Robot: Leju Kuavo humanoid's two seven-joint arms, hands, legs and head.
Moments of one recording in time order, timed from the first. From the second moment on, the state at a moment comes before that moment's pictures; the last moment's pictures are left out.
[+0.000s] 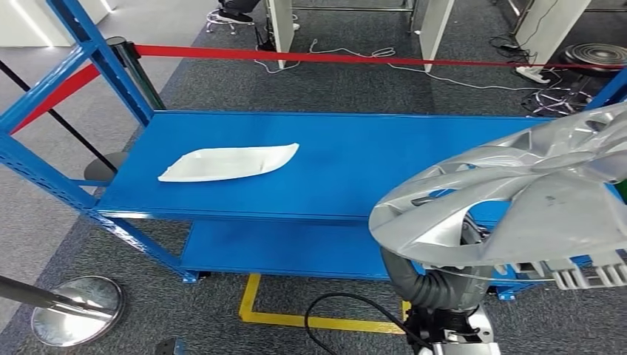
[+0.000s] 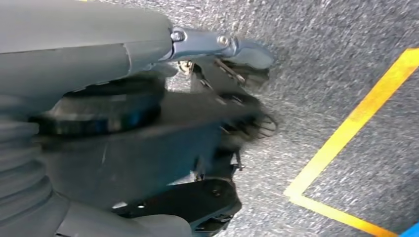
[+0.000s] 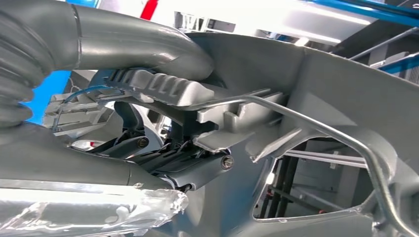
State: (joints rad) left arm -0.09 -0.28 1.06 -0.22 -0.72 -0.07 -0.29; right arm 0.08 0.03 0.51 -1.98 0.42 -0.49 -0.55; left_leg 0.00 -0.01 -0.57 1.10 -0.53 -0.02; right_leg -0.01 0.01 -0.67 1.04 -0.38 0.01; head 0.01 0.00
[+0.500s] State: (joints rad) left arm -0.09 -0.28 1.06 -0.22 -0.74 -0.06 -0.28; right arm 0.08 0.03 0.52 -1.98 0.42 -0.47 -0.56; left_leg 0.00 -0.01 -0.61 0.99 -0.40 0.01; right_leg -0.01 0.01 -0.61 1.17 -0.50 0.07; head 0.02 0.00
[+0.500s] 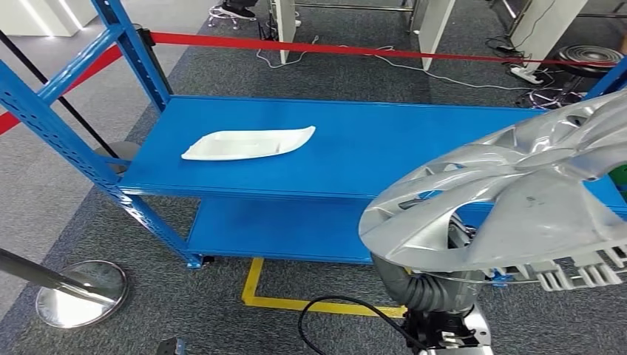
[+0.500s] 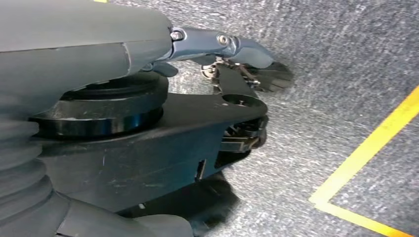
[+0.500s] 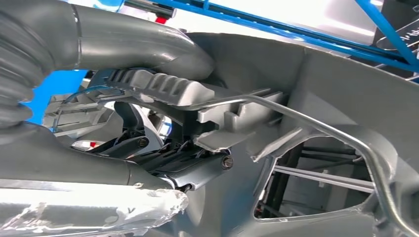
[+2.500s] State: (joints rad) left arm -0.10 -0.27 1.06 -0.22 -0.74 -0.07 -0.30; right arm 0.09 0.02 0.53 -1.98 0.38 -0.51 -0.58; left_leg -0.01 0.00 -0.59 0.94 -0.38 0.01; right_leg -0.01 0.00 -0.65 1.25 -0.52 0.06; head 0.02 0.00
